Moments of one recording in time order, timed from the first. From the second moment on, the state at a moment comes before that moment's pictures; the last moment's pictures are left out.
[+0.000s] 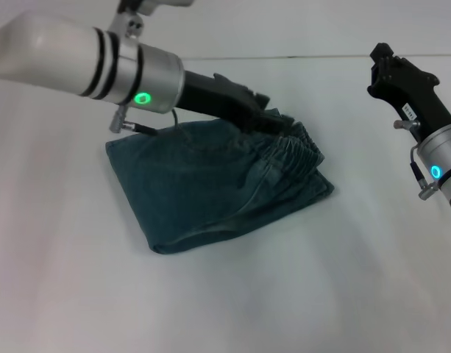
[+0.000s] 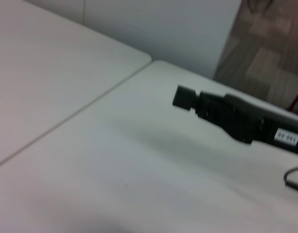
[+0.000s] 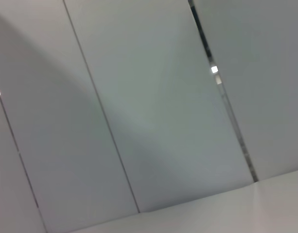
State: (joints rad) left arm -0.92 -2.16 0.96 0.78 2.23 1.25 -1.97; right arm 0.59 2.09 0.61 0.20 -2.06 -1.09 0.44
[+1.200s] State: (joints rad) left arm -0.44 -2.08 0.66 0.91 2.16 1.71 -1.82; right arm 0.50 2.06 -0.22 -0.81 -2.35 -1.92 1.40
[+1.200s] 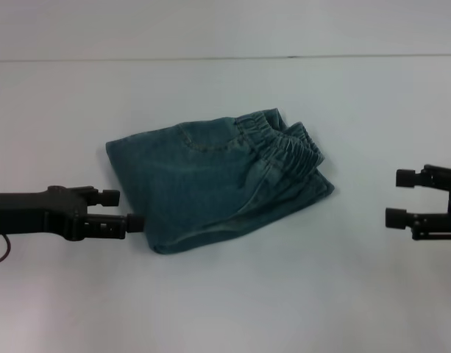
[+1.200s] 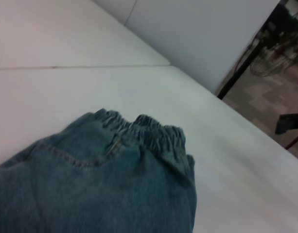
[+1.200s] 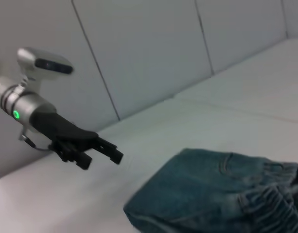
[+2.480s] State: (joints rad) left arm -0.47 -2.09 0.66 0.90 2.15 1.70 -1.82; right arm 0.51 2.08 -0.30 -0.79 -2.35 -1.77 1.40
